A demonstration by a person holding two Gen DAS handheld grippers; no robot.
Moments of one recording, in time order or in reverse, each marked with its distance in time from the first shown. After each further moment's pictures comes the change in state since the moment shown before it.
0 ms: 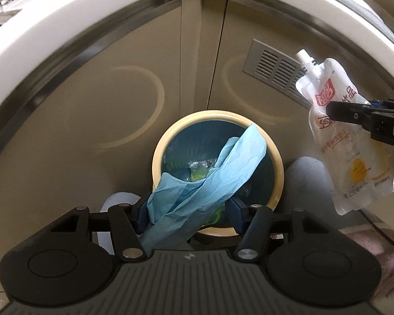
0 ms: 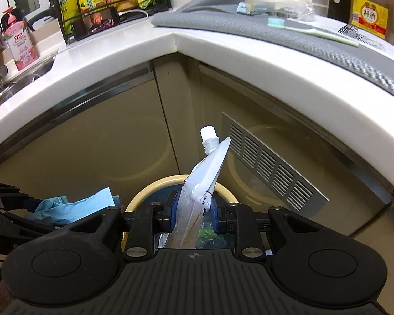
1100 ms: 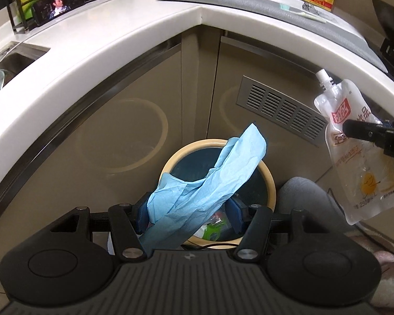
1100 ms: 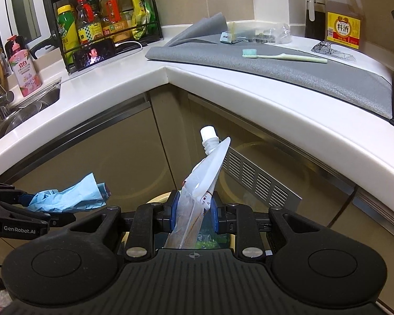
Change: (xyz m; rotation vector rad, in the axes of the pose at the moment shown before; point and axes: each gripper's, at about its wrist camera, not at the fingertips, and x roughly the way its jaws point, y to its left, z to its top) left arm -0.068 -0.008 -0.017 0.024 -0.148 0.021; right arm -0.068 -0.015 -0.016 0.050 -0.123 -0.013
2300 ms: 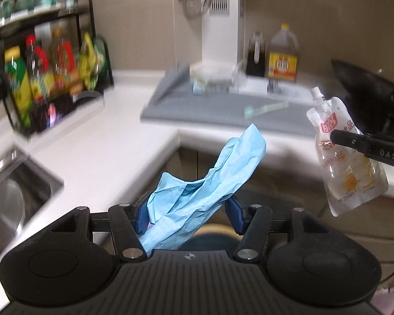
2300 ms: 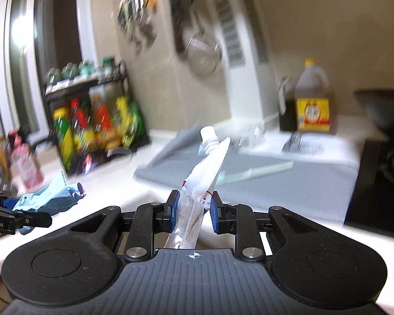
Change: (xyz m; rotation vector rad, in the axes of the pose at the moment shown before) left arm -0.100 -0.007 0.071 0.116 -0.304 -0.051; right arm -0.072 -0.046 0.052 0.070 -0.362 0.005
